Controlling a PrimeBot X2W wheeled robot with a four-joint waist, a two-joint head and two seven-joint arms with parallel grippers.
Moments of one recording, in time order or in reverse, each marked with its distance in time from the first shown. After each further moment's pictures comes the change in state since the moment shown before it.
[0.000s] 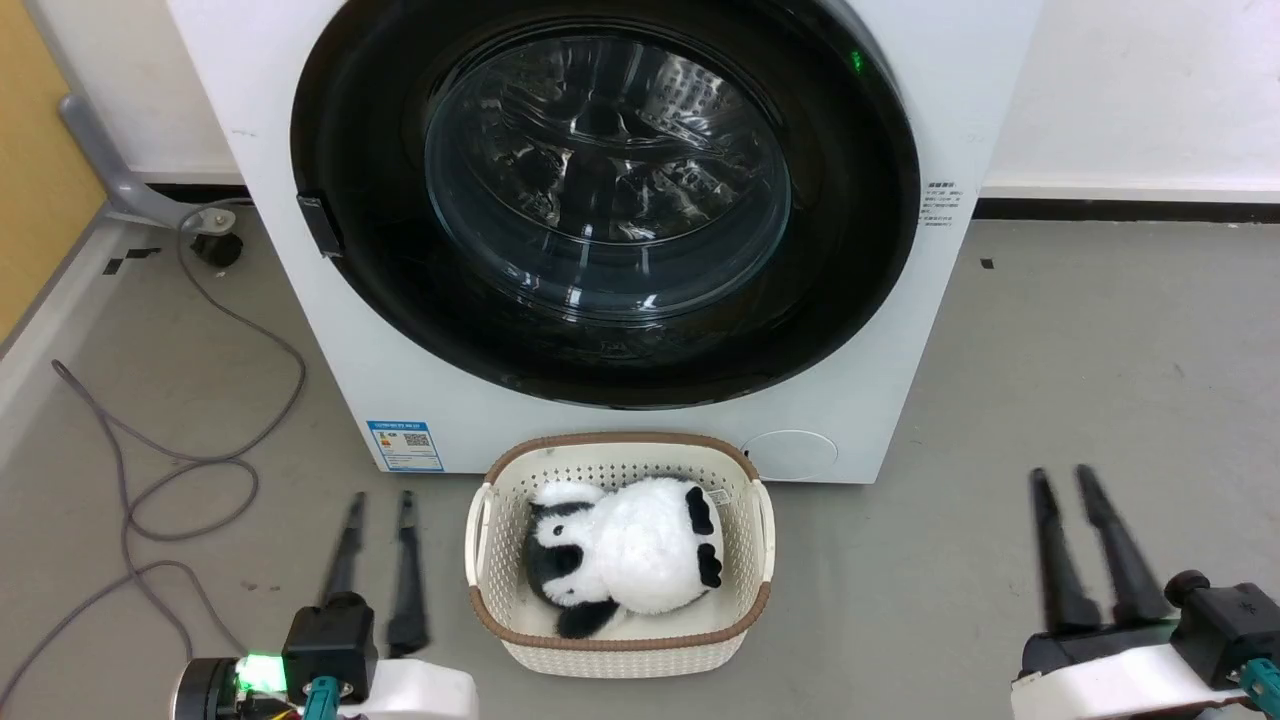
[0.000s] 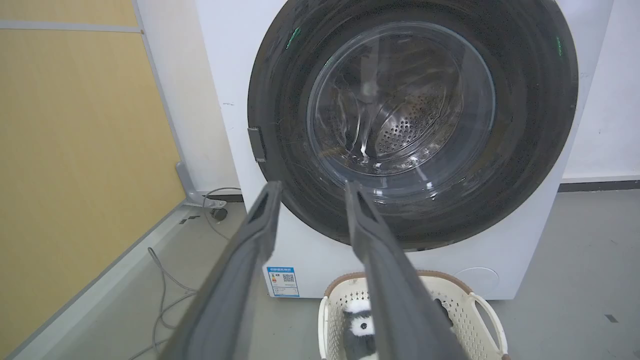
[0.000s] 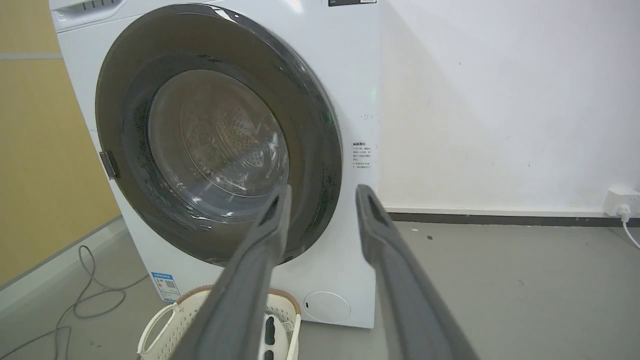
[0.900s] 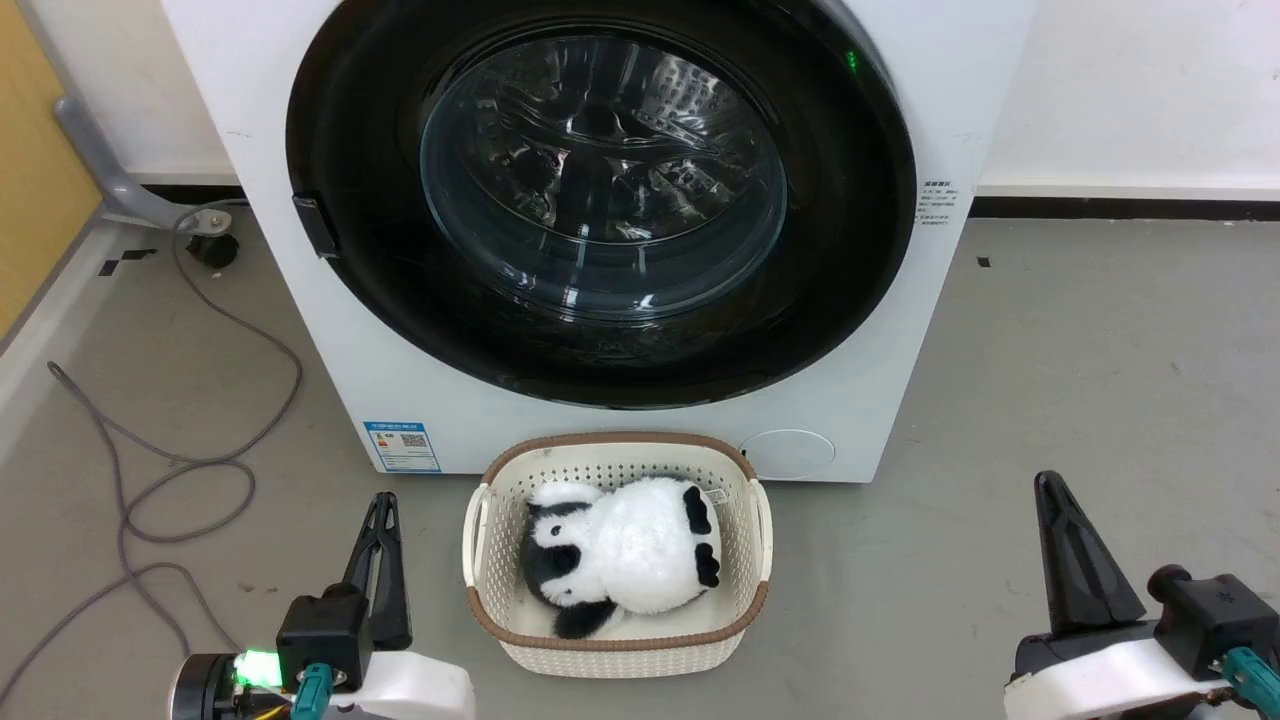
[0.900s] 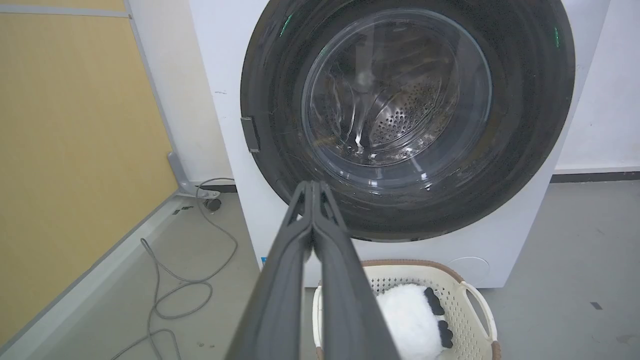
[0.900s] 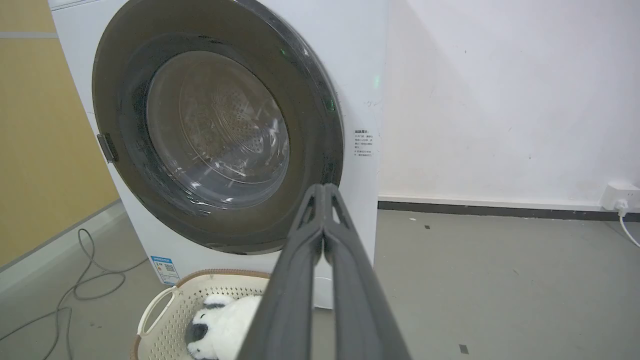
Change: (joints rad) left arm 0.000 -0.009 0.023 -0.010 0.002 -0.037 0.051; right arm 0.000 0.000 0.007 -0.003 -0.023 0.000 0.047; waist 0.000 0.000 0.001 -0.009
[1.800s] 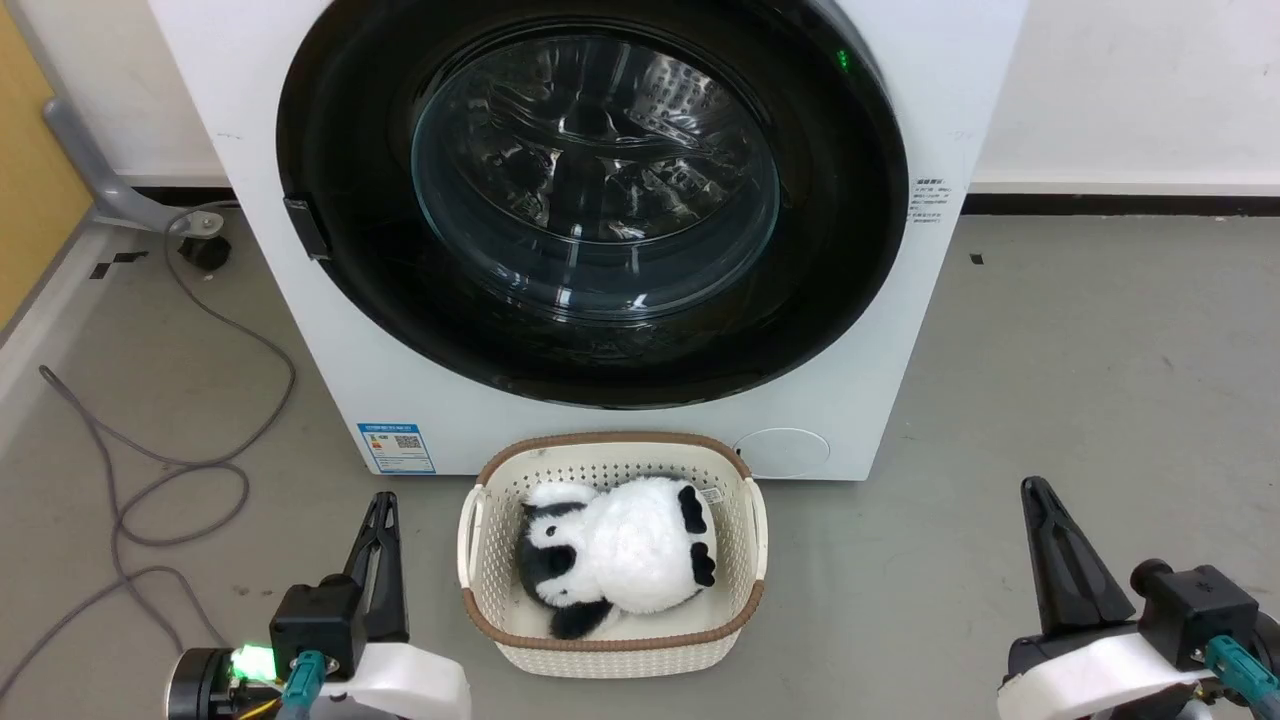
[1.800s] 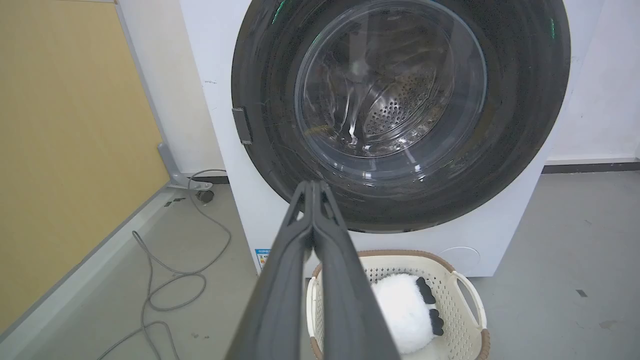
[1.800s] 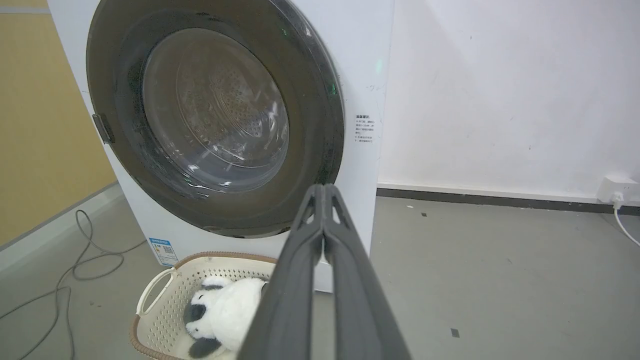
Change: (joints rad) left arm 0.000 -0.012 0.028 -0.016 0.006 -0.045 0.055; right arm 0.000 0.000 0.008 -0.006 -0.022 0.000 0.058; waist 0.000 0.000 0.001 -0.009
